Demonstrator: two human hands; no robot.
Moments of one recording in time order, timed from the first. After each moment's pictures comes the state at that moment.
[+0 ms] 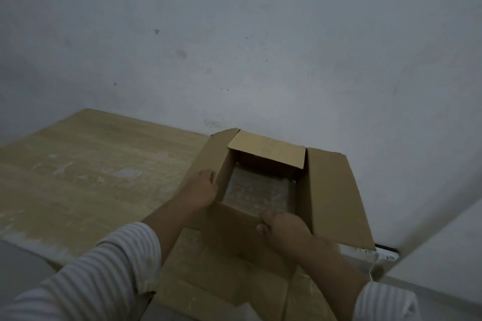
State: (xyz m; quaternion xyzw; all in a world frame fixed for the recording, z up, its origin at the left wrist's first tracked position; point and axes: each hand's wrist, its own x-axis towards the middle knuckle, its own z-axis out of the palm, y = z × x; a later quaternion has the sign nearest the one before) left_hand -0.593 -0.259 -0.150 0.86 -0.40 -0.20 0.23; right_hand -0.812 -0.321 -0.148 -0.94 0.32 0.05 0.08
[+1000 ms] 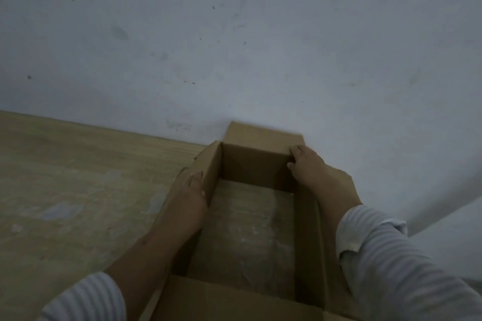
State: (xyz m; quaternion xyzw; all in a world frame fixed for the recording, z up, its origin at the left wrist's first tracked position) left_hand -0.560 -0.364 -0.165 0.86 -0.42 -0.17 0.24; right_hand -0.745 -0.584 -0.148 -0.85 0.51 -0.01 0.08
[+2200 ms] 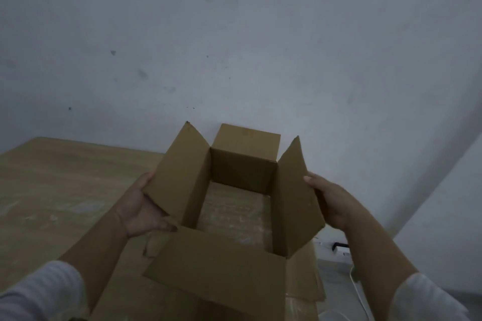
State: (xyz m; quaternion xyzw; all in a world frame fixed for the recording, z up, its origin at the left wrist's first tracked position) left_hand -0.561 -0.234 -0.103 0.50 -0.10 -0.60 0.62; right_hand -0.900 -0.422 -0.070 -0.55 0.42 -0.24 0.68
